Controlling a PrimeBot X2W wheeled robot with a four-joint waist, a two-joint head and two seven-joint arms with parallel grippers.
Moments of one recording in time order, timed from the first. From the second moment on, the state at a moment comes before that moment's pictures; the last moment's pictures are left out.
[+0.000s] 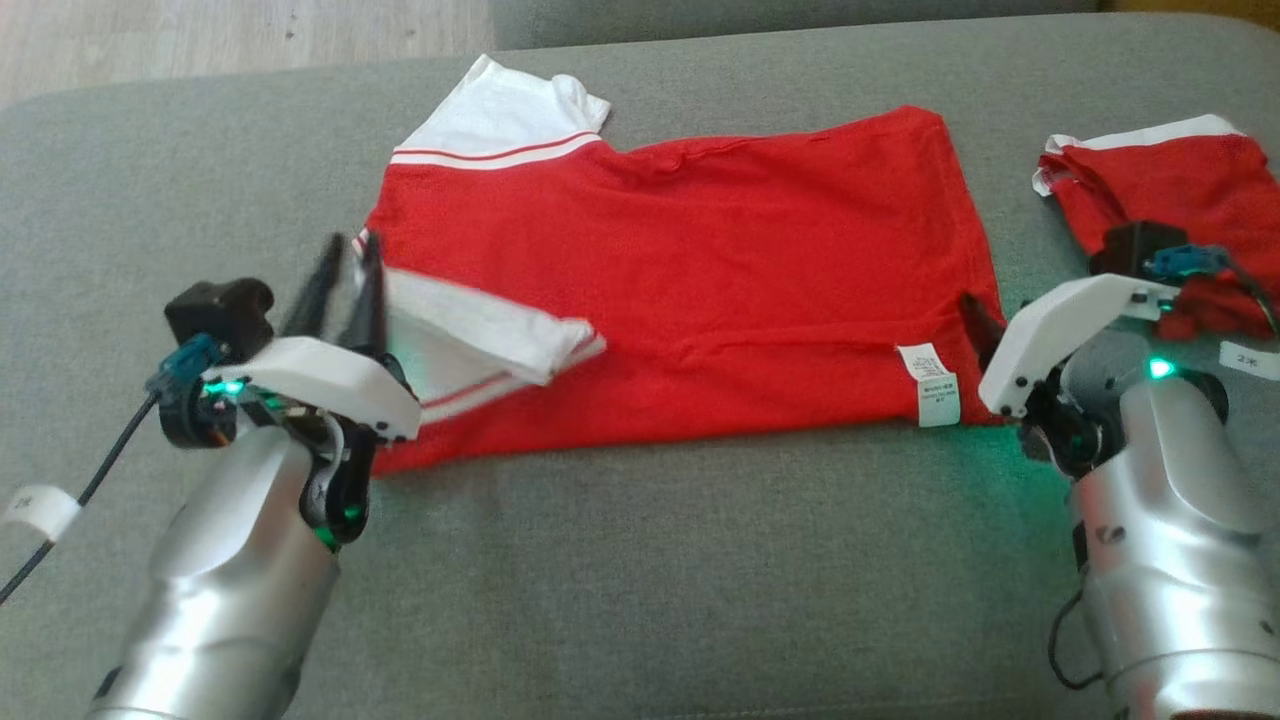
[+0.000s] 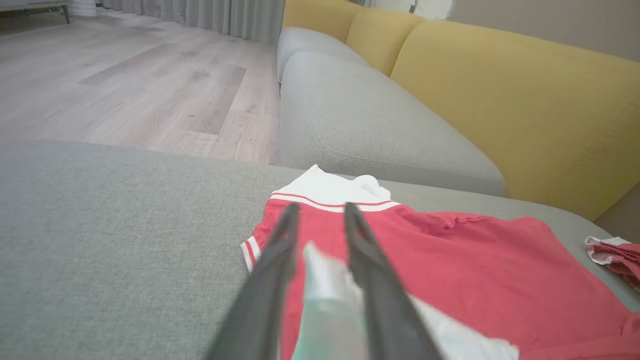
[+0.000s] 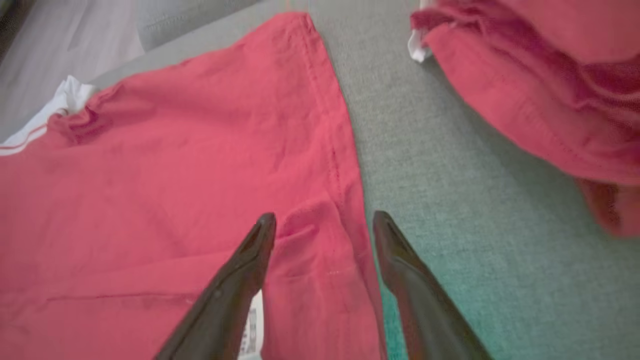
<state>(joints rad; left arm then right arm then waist) -0.62 0.22 -0.49 0.69 -0.74 -0.04 -0.13 -0.61 -0.05 -0.16 0.77 0.17 0.13 0.46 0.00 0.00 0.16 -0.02</state>
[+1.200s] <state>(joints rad) -0.26 0.26 -0.45 0.54 -0.89 0.08 -0.02 -0.19 -0.05 -0.11 0.36 0.25 0.13 0.12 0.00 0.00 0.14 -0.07</state>
